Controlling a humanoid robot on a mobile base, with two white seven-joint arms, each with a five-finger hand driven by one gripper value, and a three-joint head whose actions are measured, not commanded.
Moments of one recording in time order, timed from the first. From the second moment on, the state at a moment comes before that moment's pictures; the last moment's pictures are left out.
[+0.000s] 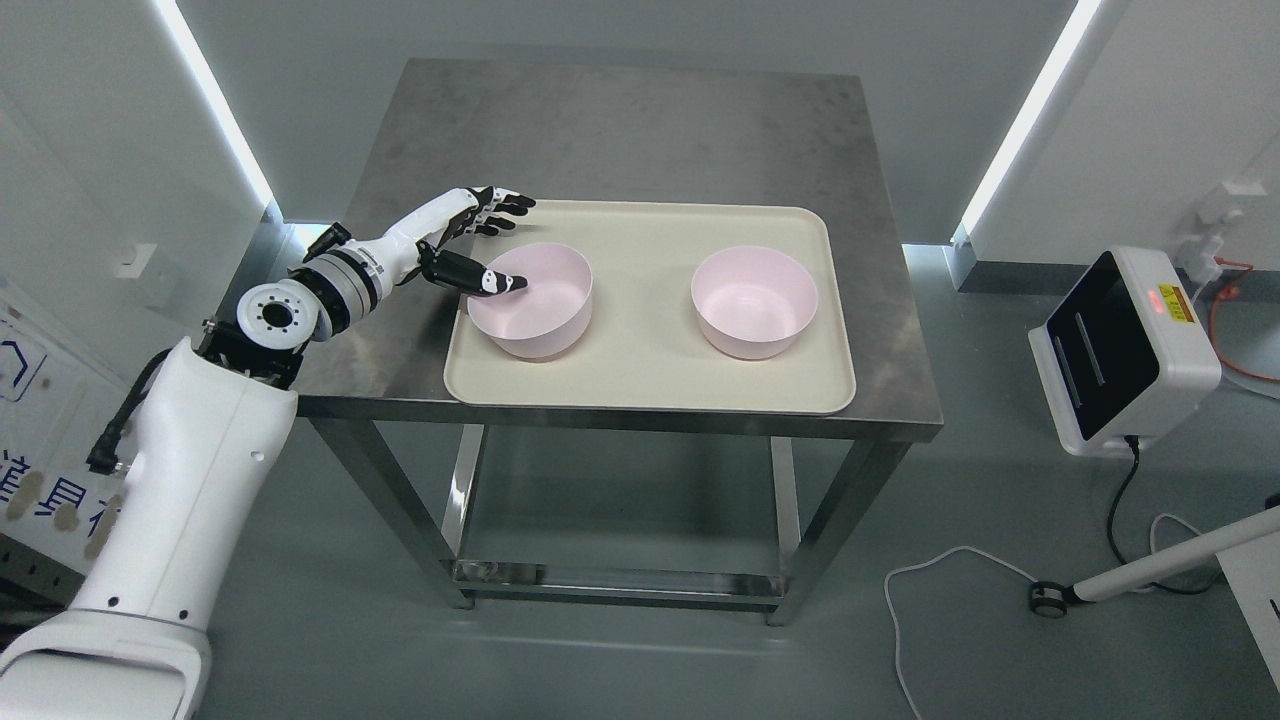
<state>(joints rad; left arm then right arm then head) -0.84 0.26 -0.26 -1.00 -0.20 0.01 -0.53 0.00 0.00 0.00 0.00 0.00 0.03 0.01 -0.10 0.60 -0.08</state>
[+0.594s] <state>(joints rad) -0.84 0.23 -0.21 -0.99 -0.20 -0.02 -0.60 0.00 0.00 0.00 0.00 0.00 0.04 0.01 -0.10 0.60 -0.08</state>
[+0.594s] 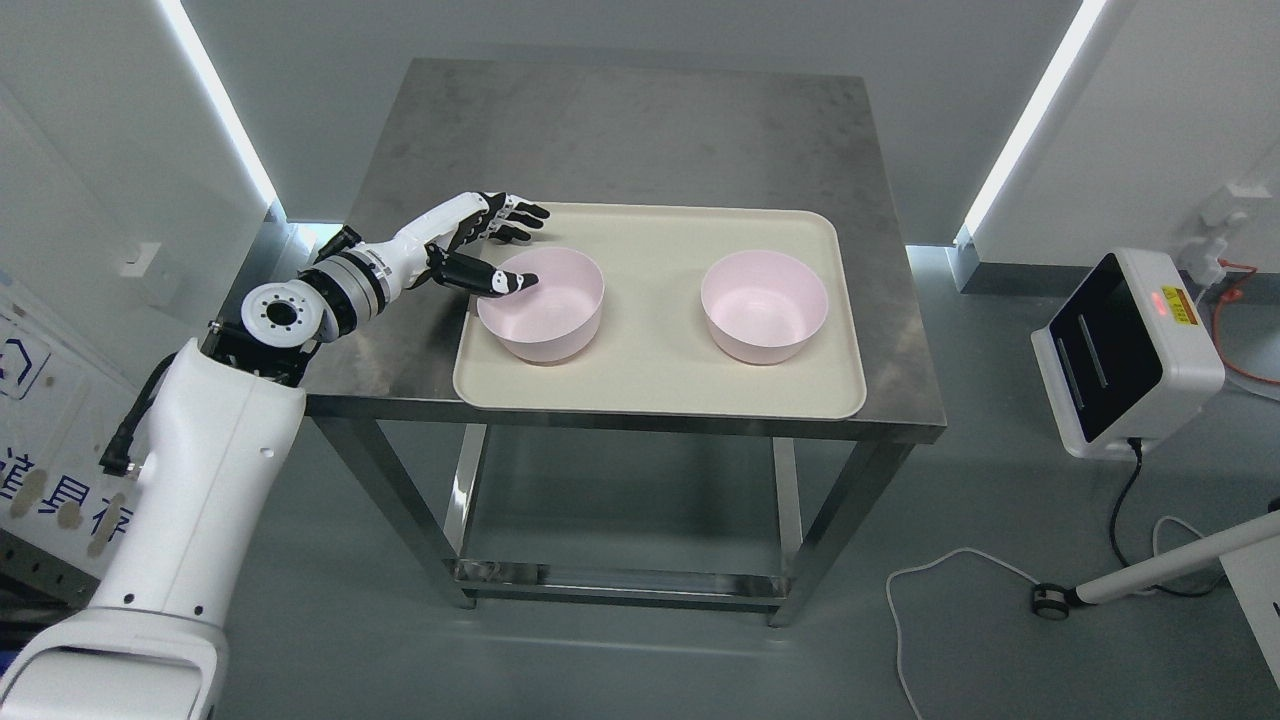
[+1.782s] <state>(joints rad) -0.81 0.23 -0.14 -1.06 -0.21 -0.05 -0.76 0.00 0.00 0.00 0.00 0.01 0.03 0.01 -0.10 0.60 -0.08</state>
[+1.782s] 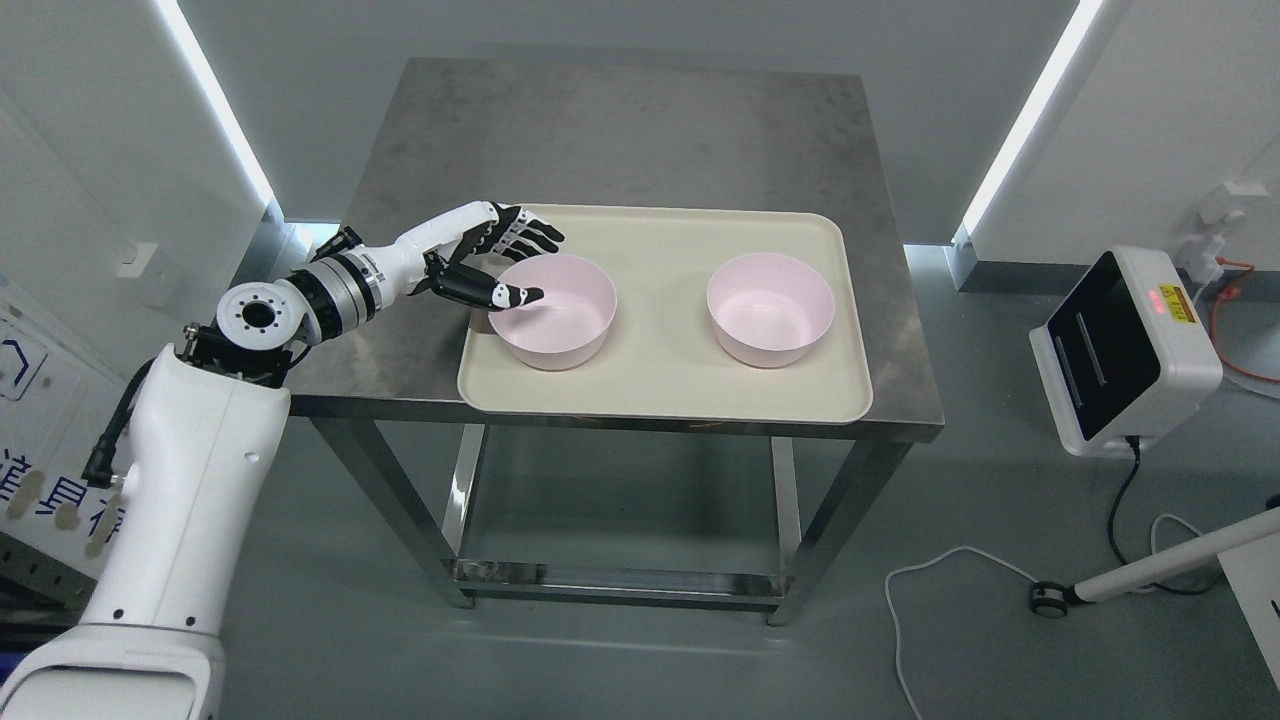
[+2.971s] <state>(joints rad) -0.80 0.23 -0.18 -1.08 -0.30 -0.14 -0.74 0.00 0.00 0.00 0.00 0.00 0.03 0.01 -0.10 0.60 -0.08</state>
